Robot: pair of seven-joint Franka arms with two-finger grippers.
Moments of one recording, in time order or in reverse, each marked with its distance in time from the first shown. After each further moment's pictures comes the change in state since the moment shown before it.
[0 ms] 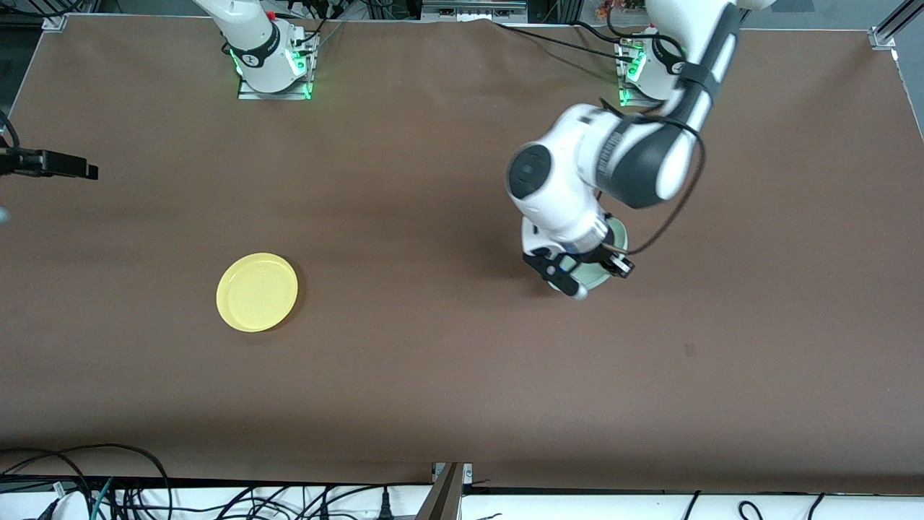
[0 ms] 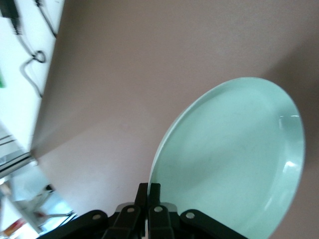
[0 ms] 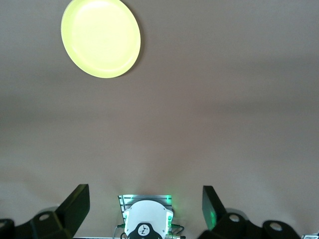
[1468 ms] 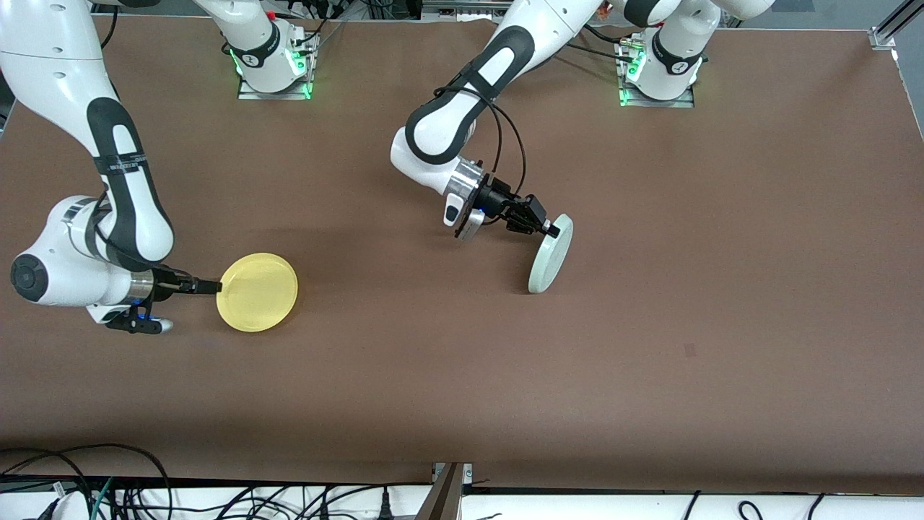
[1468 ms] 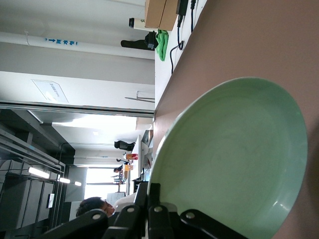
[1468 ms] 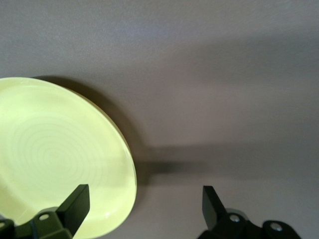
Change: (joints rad) left arm -0.370 0.353 0.019 0.084 0.415 -0.360 -0.863; right arm 0.002 0.399 0.043 -0.292 0.181 0.811 0.002
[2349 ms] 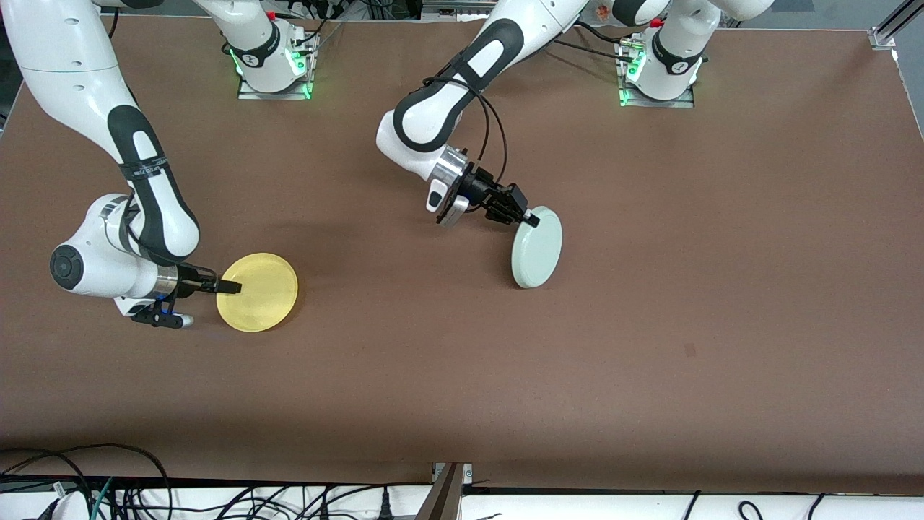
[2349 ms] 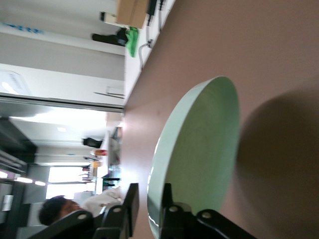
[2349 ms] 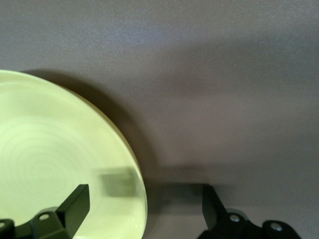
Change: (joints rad) left arm -0.044 0.018 -0.012 0.084 -0.165 0.069 -0.058; right arm 0.000 0.009 0.021 -0.090 0.046 0.132 0.001
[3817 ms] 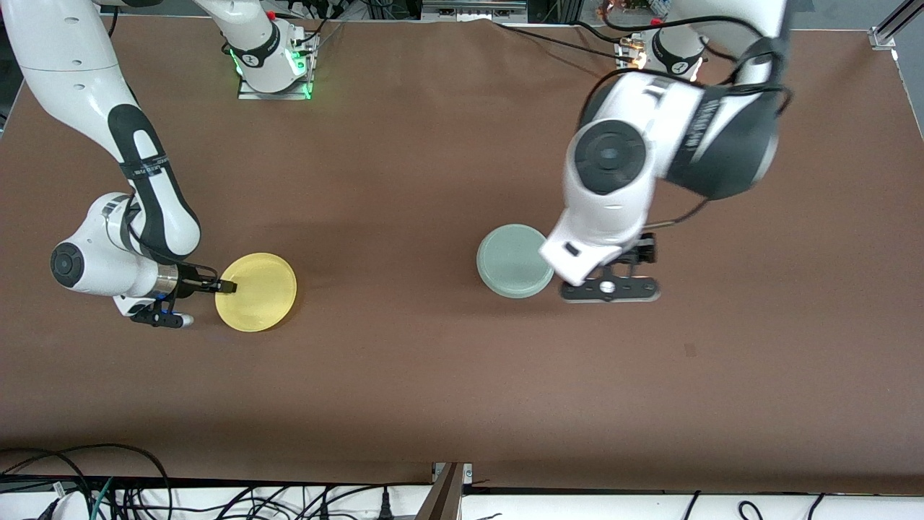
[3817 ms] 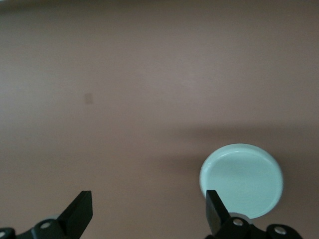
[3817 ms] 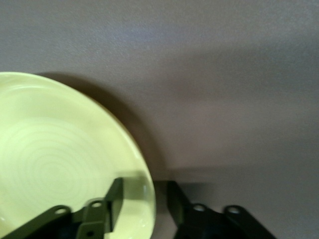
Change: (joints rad) left arm 0.580 -0.295 0.006 0.290 -0.685 0.116 0.532; right arm 0.000 -0.009 0.003 -0.006 0.002 0.018 -0.016
